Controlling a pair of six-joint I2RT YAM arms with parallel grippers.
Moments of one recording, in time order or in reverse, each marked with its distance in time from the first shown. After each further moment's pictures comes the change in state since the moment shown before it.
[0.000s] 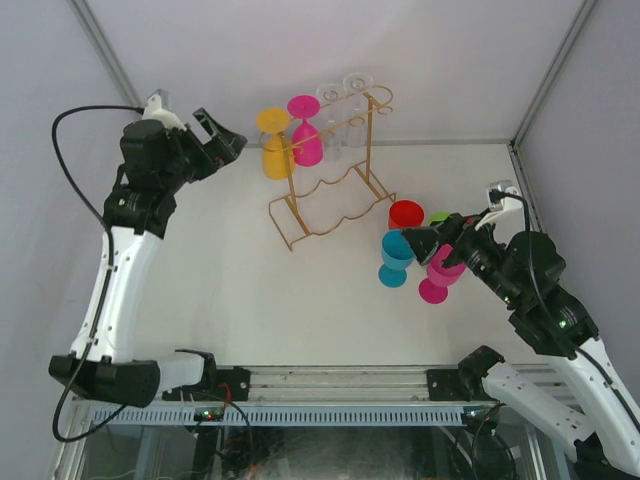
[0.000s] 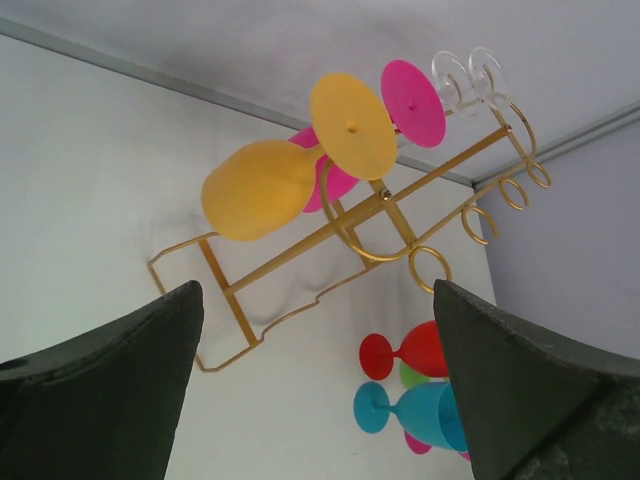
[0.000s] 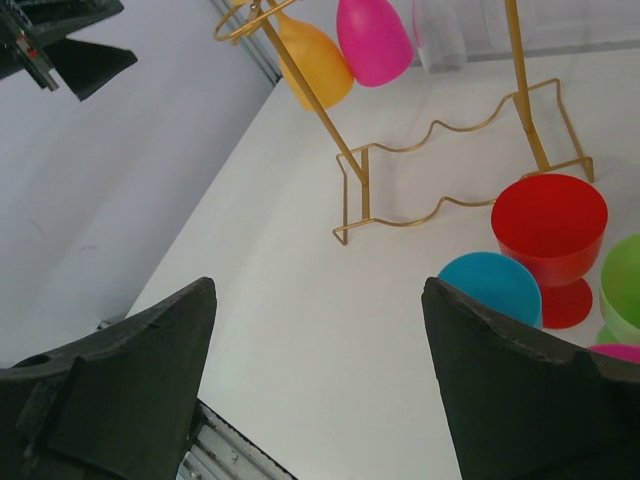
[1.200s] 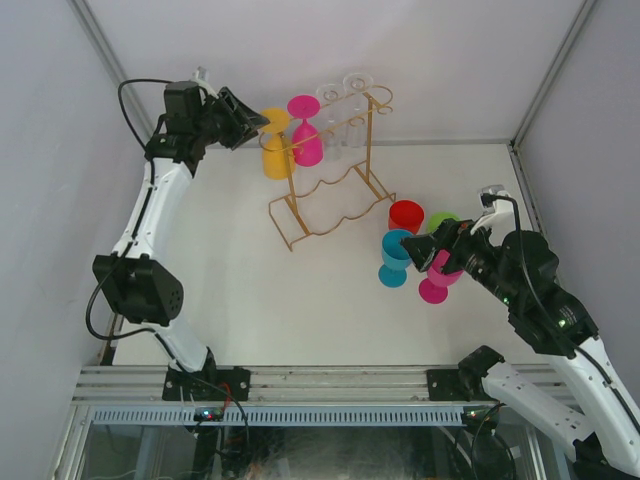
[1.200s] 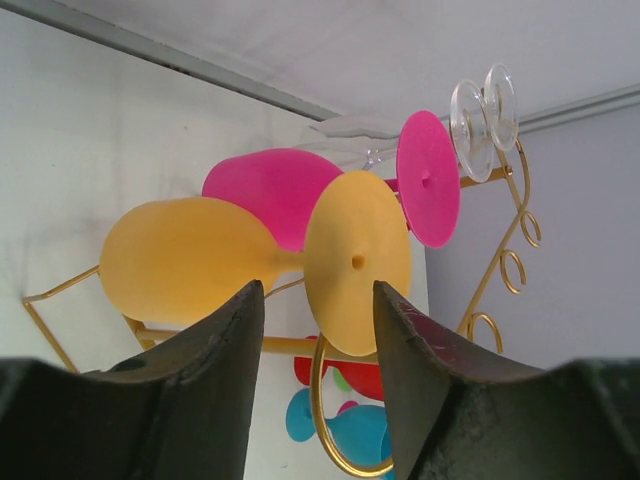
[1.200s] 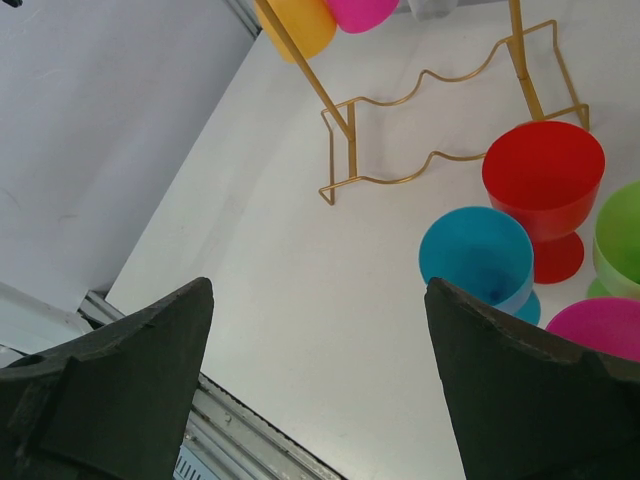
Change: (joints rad) left arm 0.029 0.509 0.329 0.056 0.266 -0.163; right arm -0.011 0.004 0.005 -0.106 -0.023 0.000
